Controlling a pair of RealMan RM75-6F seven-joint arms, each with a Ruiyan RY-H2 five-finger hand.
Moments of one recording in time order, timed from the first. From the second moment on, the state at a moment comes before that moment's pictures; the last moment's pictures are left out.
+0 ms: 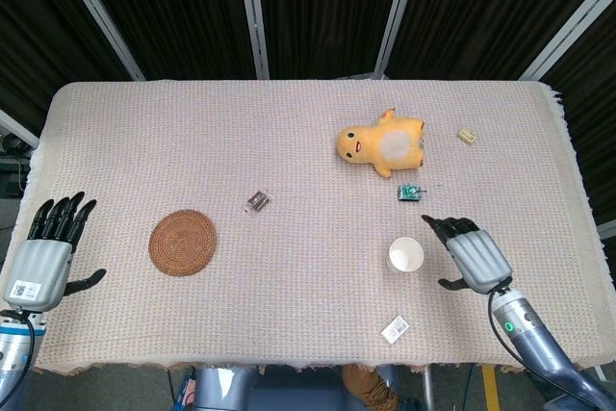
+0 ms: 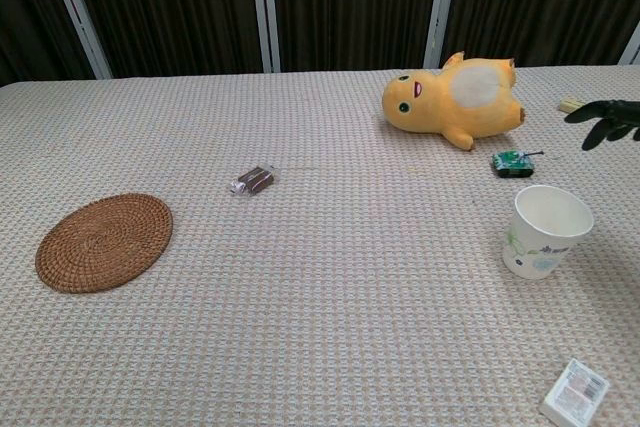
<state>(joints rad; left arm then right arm) -0.18 -1.14 -0.06 -1.78 1.47 1.46 0.30 0.39 -1.18 0.11 -1.68 -1.45 1.03 -0.20</state>
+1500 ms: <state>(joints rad) -0.18 -1.09 -0.08 -1.79 1.42 1.42 0.21 0.69 -1.51 0.26 -1.71 -1.13 0.92 -0.48</state>
